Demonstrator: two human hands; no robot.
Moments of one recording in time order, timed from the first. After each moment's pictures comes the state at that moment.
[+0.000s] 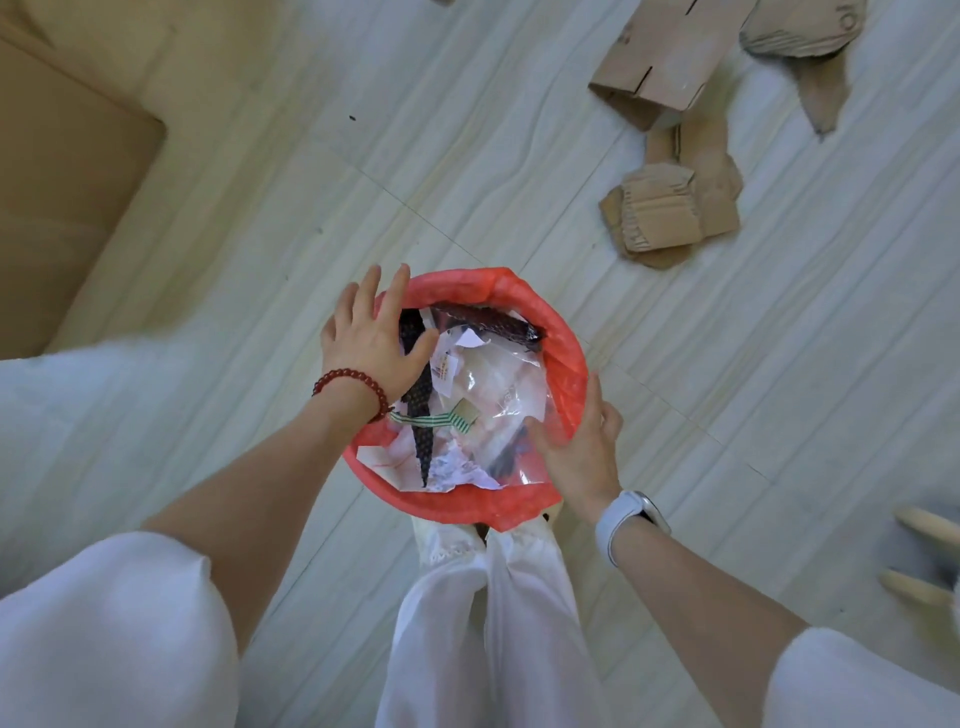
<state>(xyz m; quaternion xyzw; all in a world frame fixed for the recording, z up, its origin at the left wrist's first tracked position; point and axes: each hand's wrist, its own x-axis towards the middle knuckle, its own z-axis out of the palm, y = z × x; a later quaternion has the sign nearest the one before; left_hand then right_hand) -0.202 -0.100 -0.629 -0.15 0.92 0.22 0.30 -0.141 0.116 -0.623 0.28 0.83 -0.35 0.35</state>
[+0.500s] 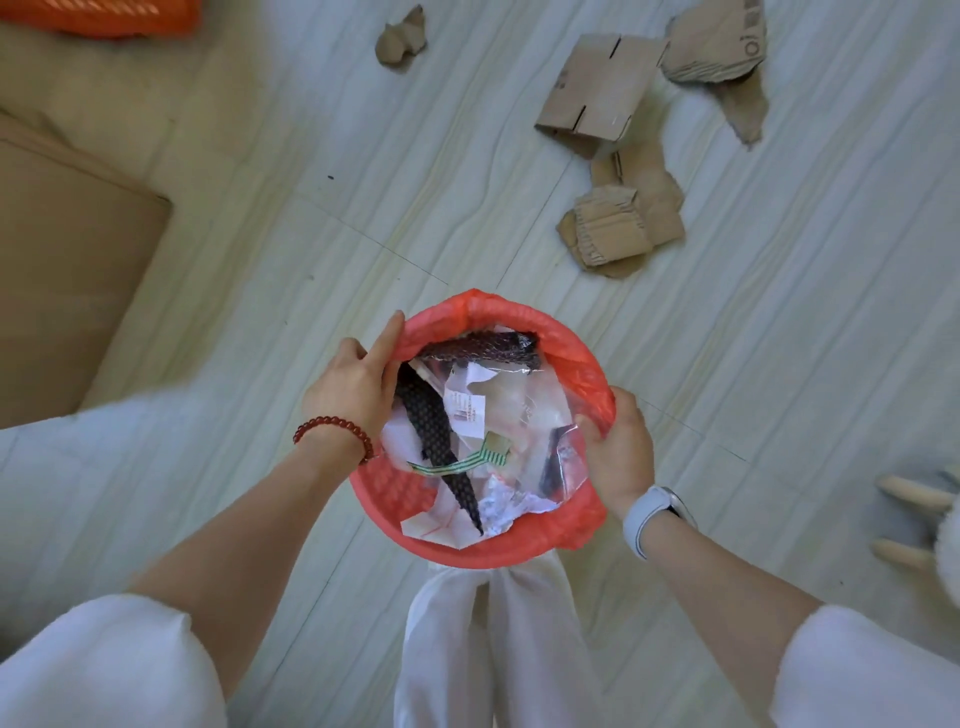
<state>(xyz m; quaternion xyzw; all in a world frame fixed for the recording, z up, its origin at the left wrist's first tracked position) -0.200 -0.087 -0.565 -0.11 0.94 0.17 0.29 -0.157 0.168 -0.575 0.28 0.86 -0.33 0.26</state>
